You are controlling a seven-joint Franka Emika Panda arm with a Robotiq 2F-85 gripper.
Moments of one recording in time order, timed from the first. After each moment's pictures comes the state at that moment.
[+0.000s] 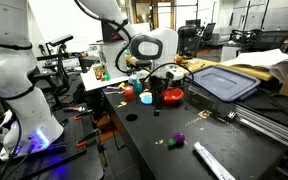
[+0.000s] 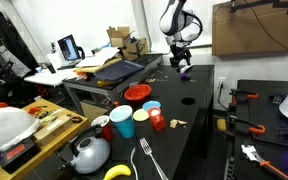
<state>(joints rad) -0.21 0.35 -0.20 -2.14 -0.03 2.28 0.05</state>
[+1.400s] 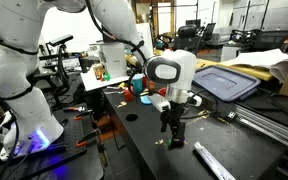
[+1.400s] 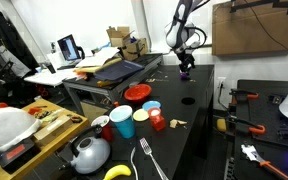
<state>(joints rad) -0.31 0.61 -0.24 -1.94 -0.14 2.31 -0.21</state>
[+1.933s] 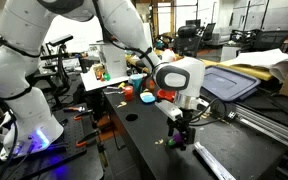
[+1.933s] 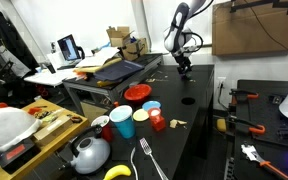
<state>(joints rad) -0.38 0.73 -0.19 -1.79 -0.13 2.31 -0.29</state>
